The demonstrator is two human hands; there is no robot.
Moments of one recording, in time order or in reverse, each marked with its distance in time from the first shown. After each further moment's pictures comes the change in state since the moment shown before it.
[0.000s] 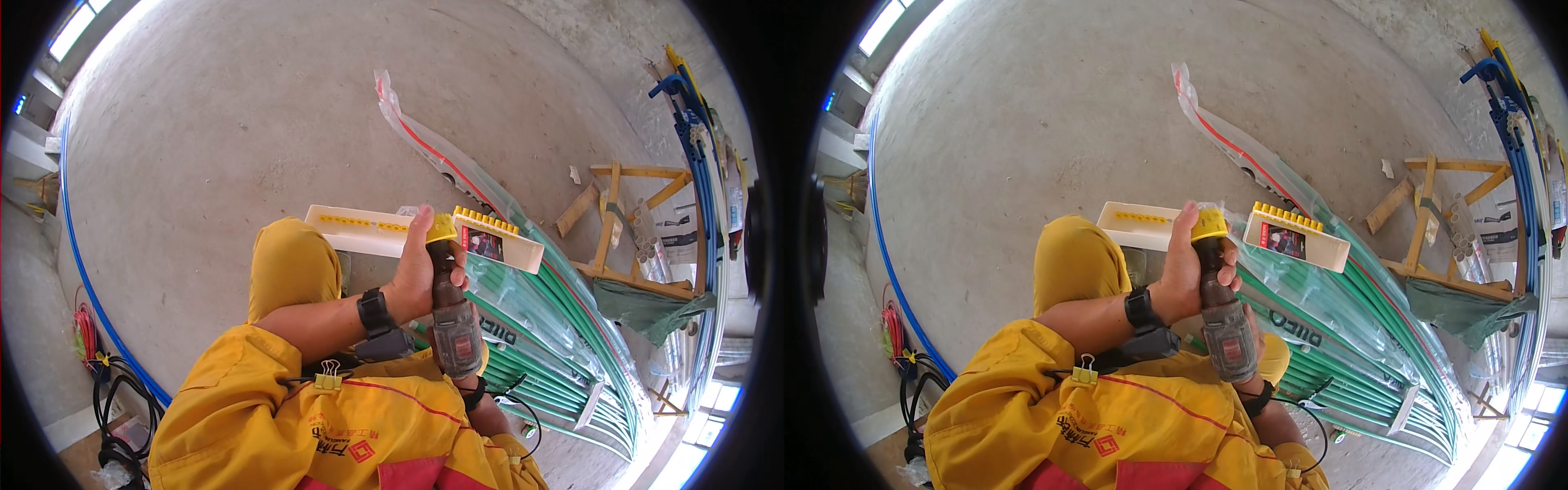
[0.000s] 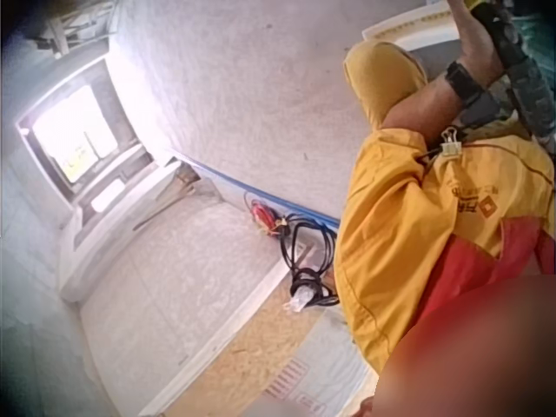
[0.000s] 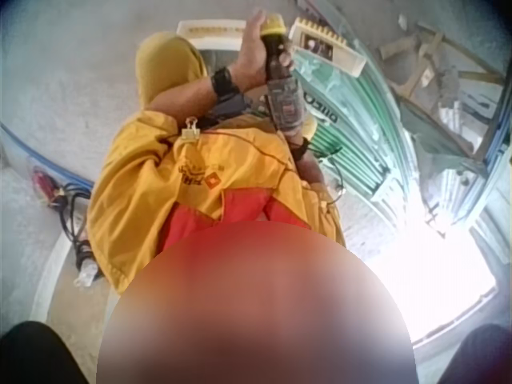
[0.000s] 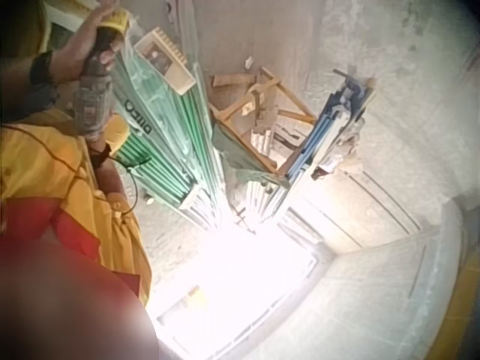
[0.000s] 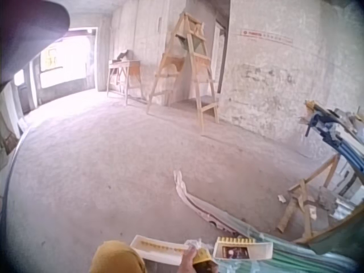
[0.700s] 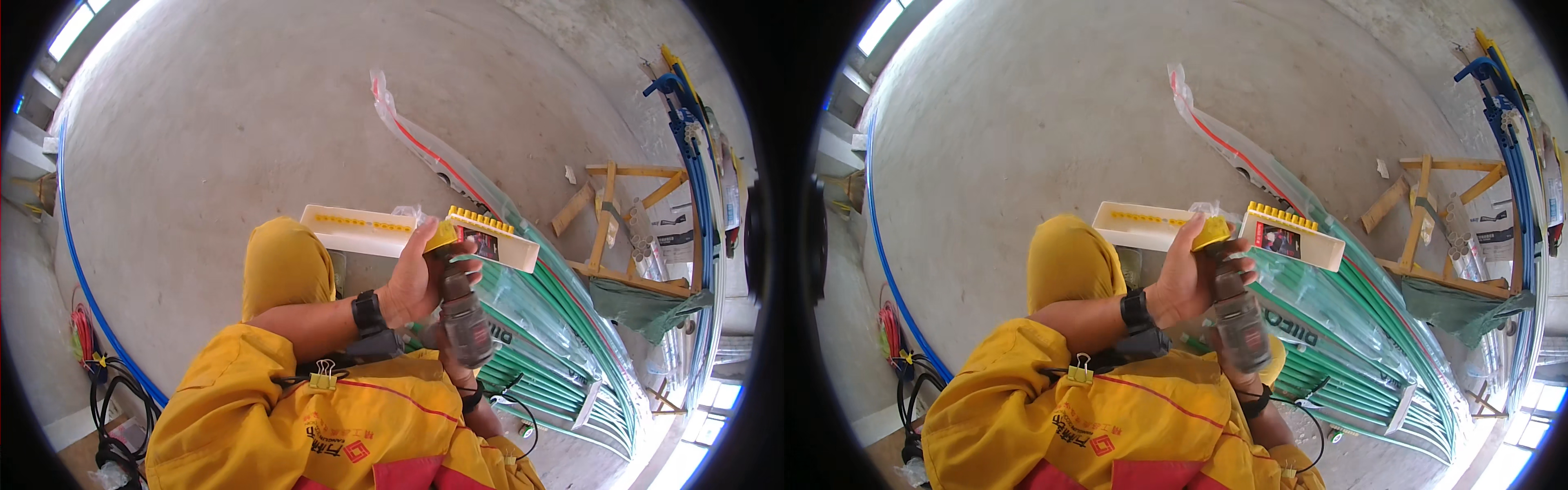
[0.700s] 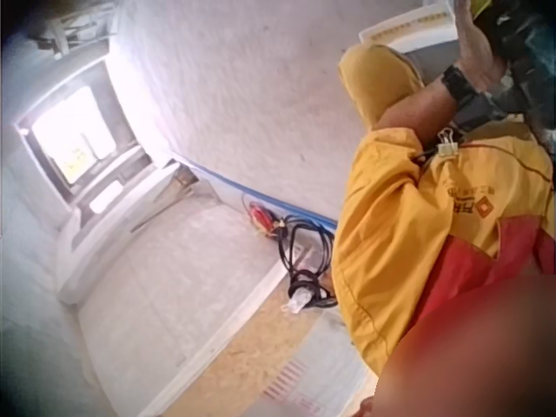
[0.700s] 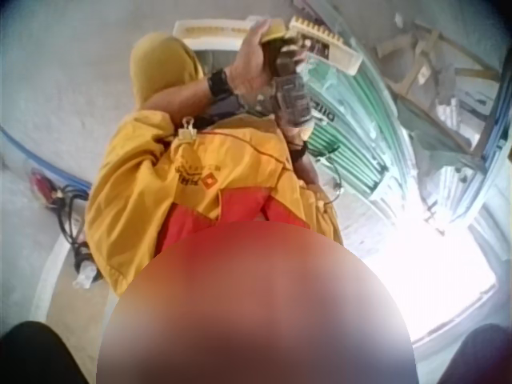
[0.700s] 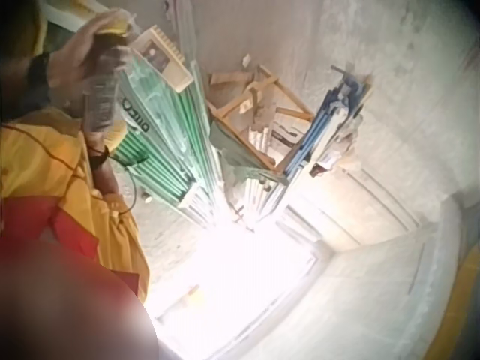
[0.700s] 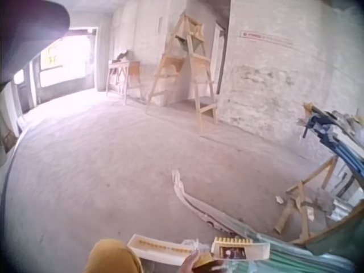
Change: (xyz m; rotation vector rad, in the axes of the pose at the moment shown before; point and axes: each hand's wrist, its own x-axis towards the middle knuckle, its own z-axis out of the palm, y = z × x) left_hand -0.002 -0.012 -0.006 -0.019 -0.136 -0.007; right_hand 0.003 -0.009 -0.013 0.705 -0.148 0.469
